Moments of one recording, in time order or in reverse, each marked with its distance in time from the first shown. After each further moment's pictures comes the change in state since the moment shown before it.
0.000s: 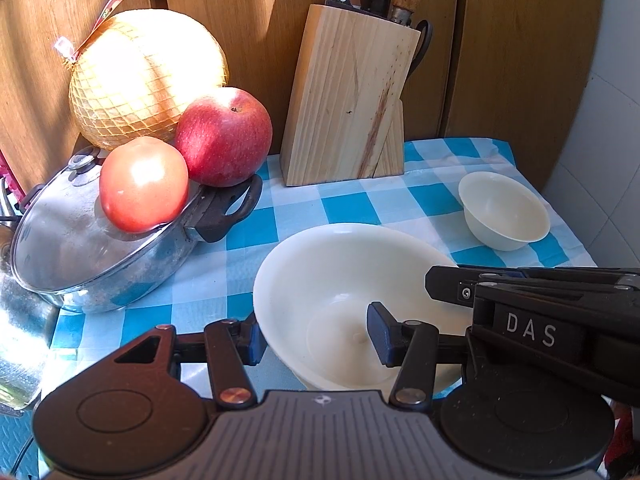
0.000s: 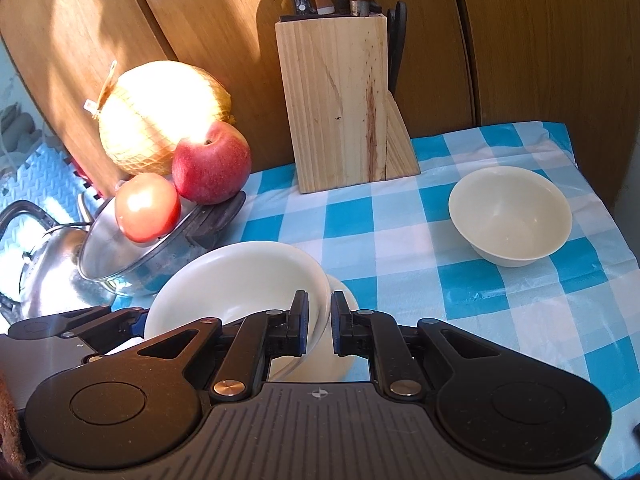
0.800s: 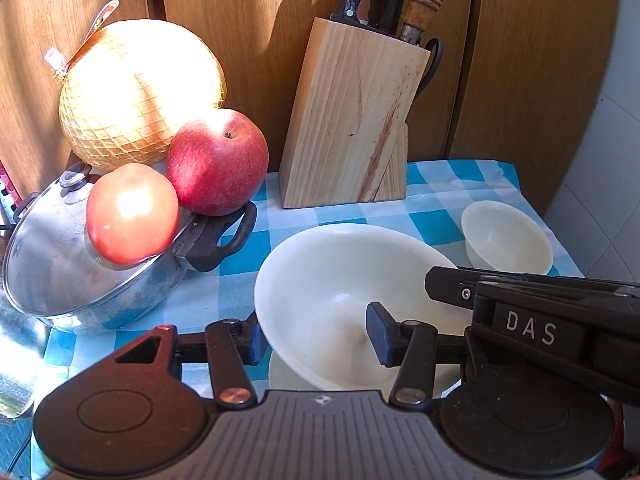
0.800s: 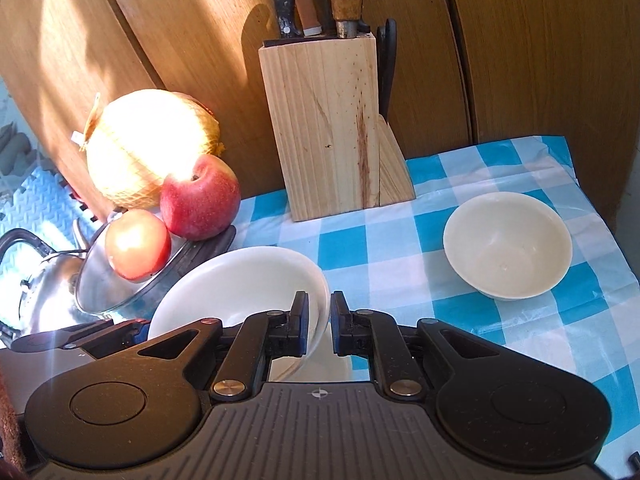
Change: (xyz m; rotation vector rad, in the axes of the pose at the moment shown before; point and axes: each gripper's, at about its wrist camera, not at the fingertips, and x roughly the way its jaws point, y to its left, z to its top) left arm 0.008 -0.005 0.022 -0.027 -0.019 -0.001; right arm 0.005 -0.009 0.021 0.026 -0.032 0.004
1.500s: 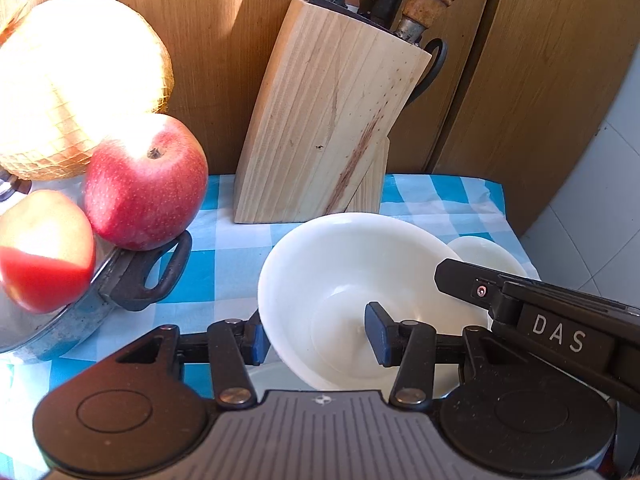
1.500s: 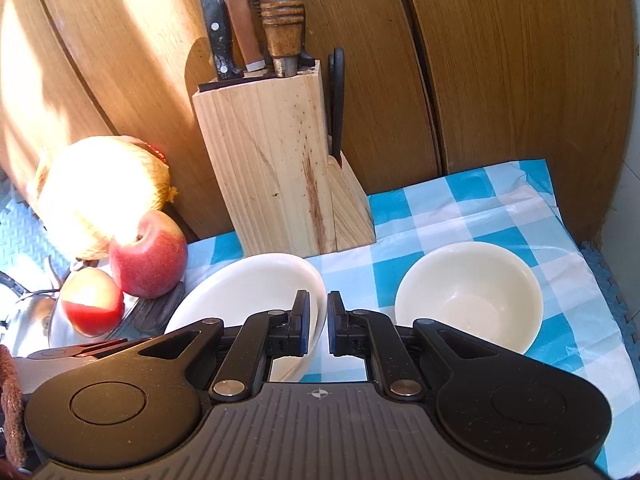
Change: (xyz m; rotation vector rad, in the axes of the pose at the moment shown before) left arm 0.048 -0.009 0.043 -0.091 0.063 -0.099; right arm 0.016 -0.037 0.041 0.035 -0.034 -0.038
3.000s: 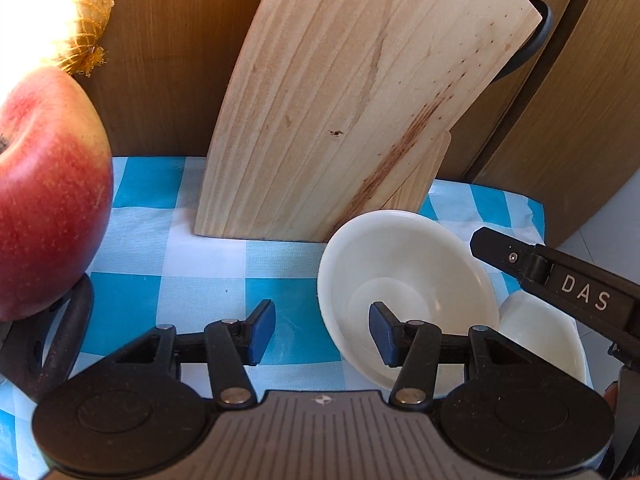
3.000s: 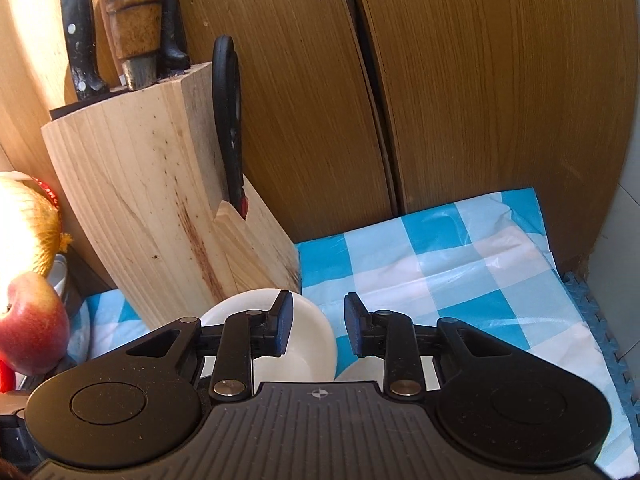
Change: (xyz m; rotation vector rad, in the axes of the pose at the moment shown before) left arm 0.105 0.007 0.037 -0.106 0.082 -0.025; right arm 0.092 -0.049 0.034 0.021 -0.048 -0.119
